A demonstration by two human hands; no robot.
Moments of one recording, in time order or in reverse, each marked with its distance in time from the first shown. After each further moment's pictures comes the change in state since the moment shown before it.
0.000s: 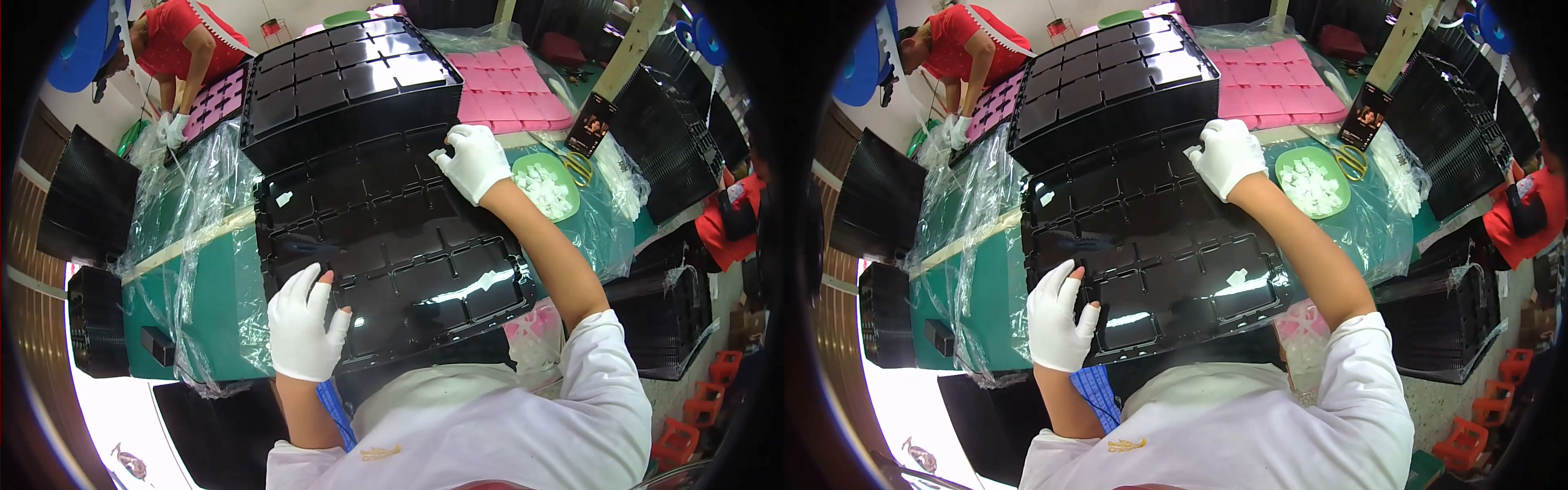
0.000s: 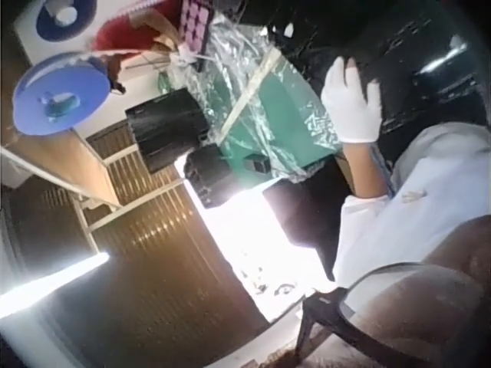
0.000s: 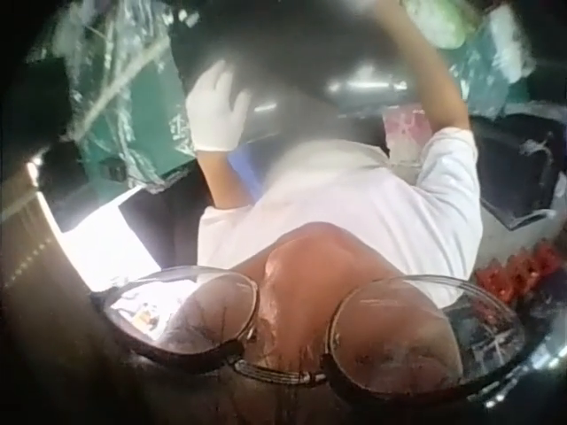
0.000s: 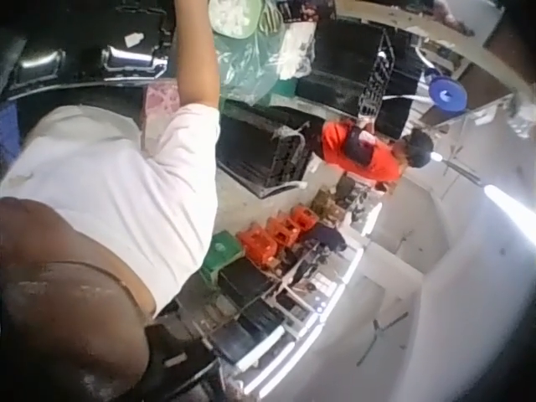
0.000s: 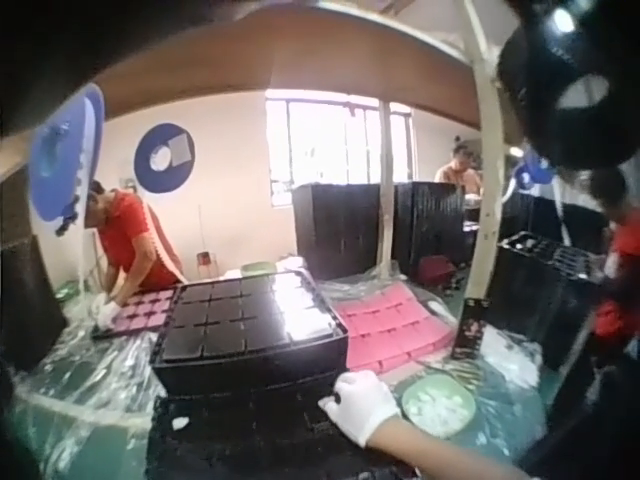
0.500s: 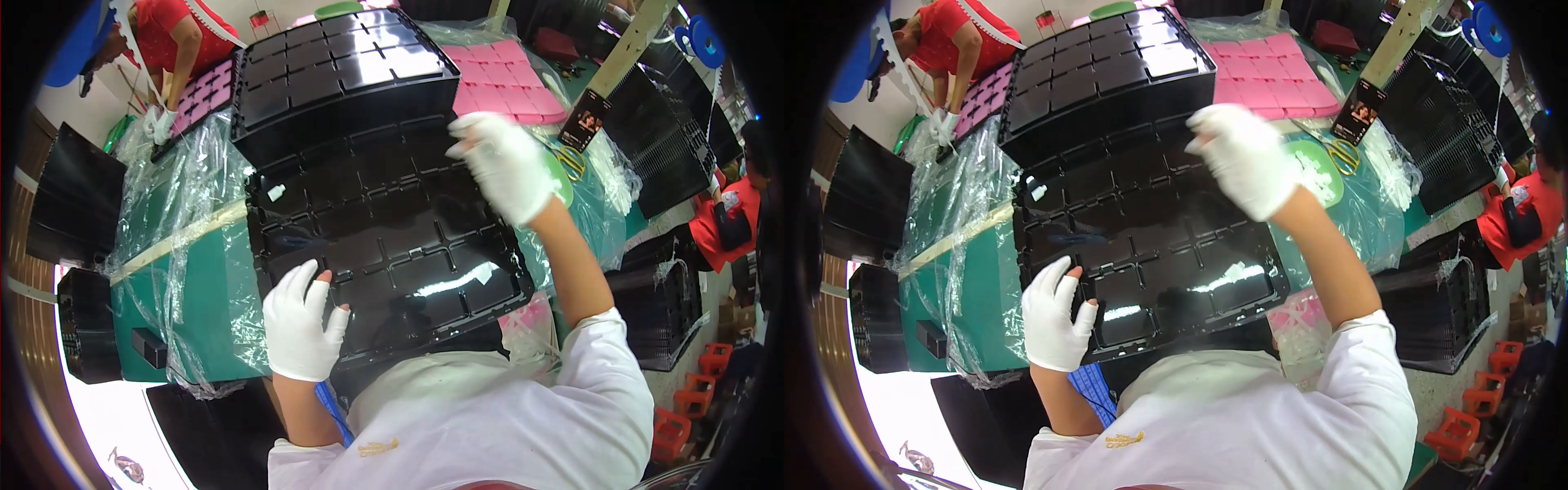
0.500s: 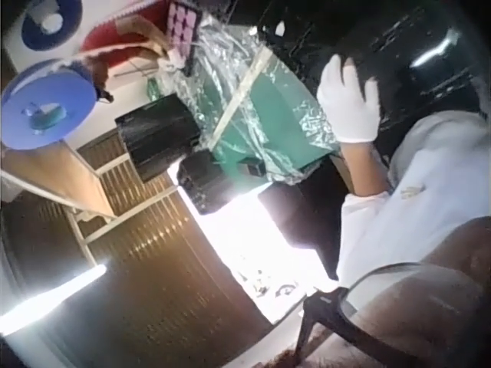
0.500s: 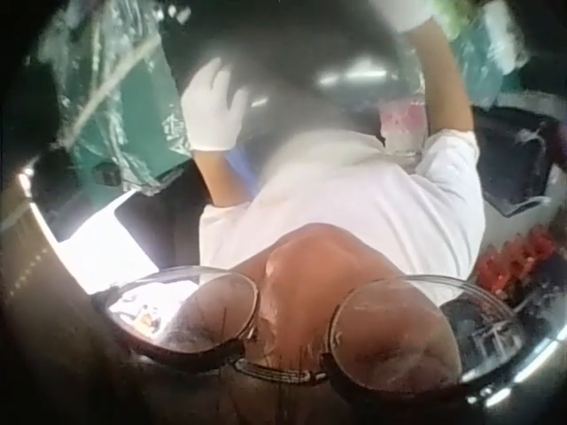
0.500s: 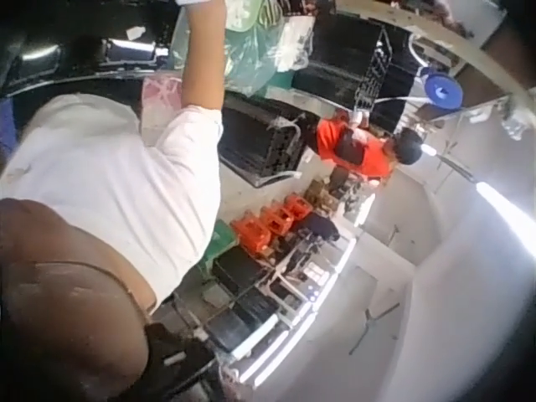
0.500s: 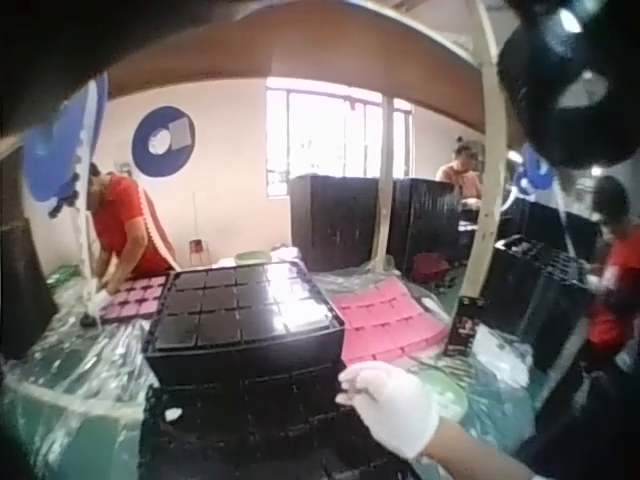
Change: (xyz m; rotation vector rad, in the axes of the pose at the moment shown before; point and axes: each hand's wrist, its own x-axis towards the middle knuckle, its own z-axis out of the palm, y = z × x) left_hand -0.002 -0.004 0.003 -0.050 0.004 0.026; right_hand -0.023 -0.010 -0.076 0.469 0.153 -0.289
